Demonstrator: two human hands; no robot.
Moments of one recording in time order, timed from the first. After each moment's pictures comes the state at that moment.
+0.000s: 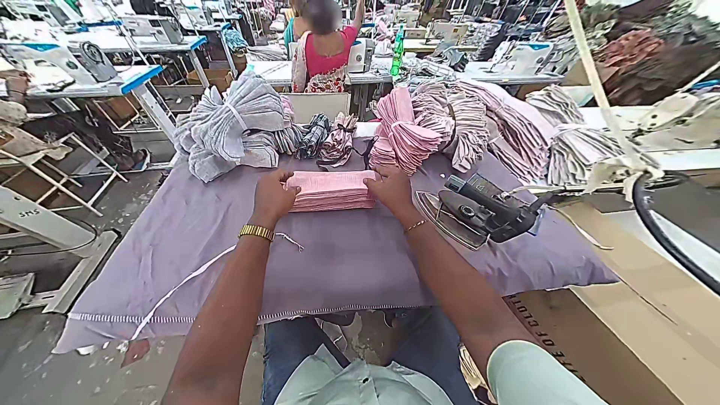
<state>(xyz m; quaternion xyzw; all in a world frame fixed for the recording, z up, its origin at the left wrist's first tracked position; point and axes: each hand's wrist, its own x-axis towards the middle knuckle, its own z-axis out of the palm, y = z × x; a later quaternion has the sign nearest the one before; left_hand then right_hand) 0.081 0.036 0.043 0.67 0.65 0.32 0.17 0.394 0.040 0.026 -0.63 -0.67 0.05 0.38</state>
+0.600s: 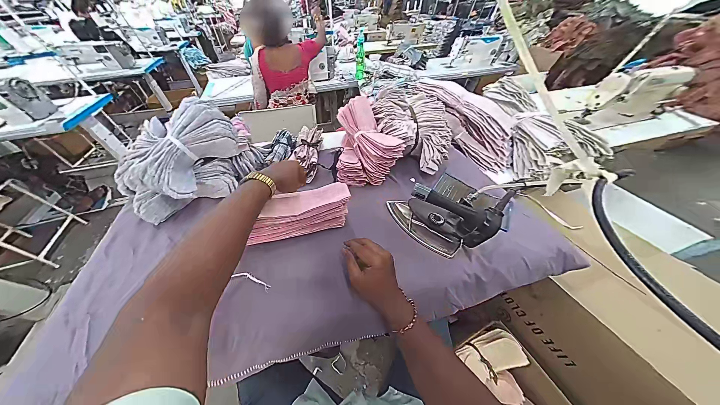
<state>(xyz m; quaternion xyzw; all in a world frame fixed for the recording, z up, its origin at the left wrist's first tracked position) 0.190 0.191 0.093 0.89 0.44 -0.09 0.08 0.386 -0.089 -0.037 -0.53 -0.67 0.00 0.51</state>
